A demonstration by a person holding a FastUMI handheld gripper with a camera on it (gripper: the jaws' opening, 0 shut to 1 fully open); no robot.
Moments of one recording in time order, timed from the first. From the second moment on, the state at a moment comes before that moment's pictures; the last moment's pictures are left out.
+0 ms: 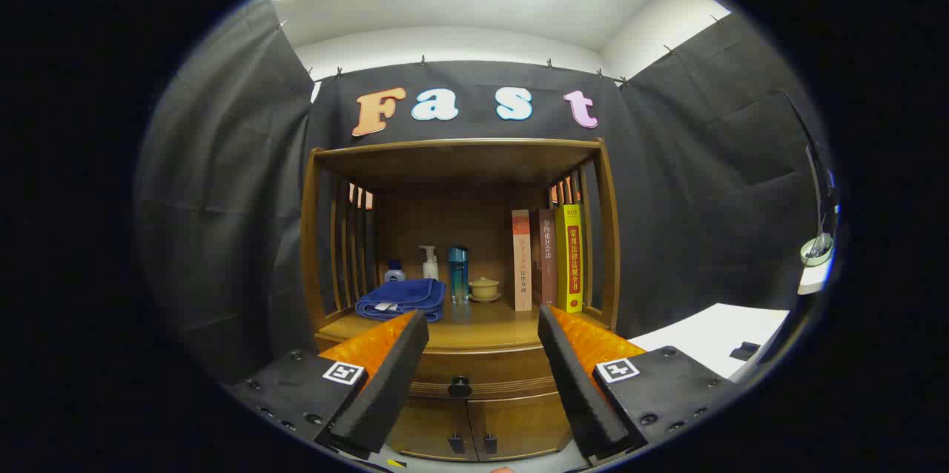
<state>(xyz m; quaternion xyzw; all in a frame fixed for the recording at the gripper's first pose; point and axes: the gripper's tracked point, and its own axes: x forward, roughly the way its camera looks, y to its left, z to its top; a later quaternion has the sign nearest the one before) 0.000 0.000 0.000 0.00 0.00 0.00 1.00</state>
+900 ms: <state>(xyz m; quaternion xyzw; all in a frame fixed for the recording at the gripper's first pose) -0.001 -0.003 -0.005 0.01 0.01 0.00 1.00</state>
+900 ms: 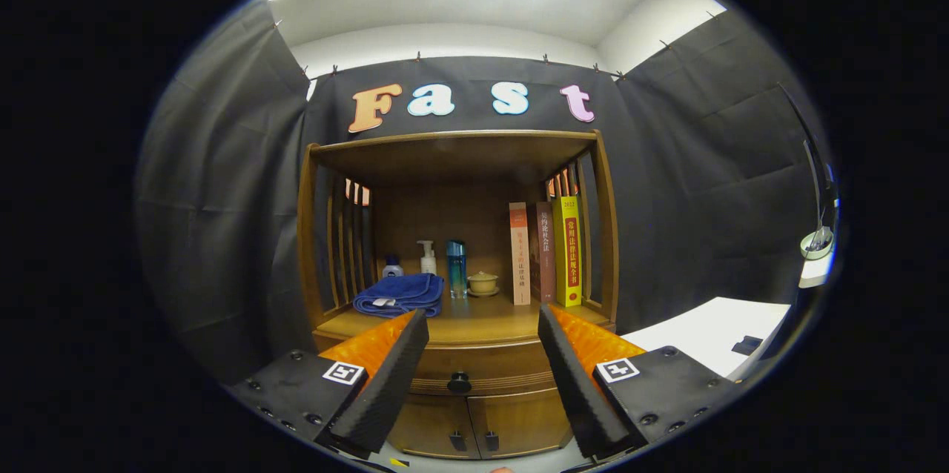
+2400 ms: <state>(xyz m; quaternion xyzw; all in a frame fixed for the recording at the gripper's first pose) 0.077 0.025 -0.199 0.03 0.09 0.02 1.00</state>
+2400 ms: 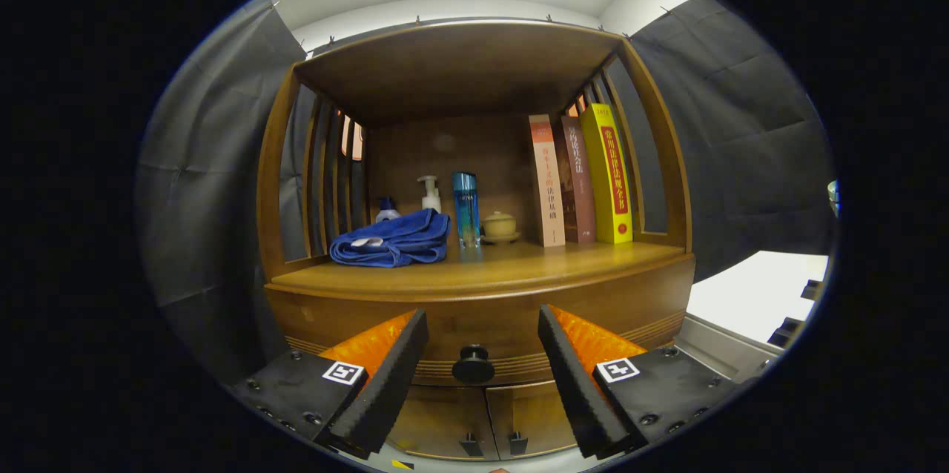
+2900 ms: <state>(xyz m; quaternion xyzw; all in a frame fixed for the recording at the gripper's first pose) 0.096 0.037 -0.263 0.02 0.13 0.03 0.99</state>
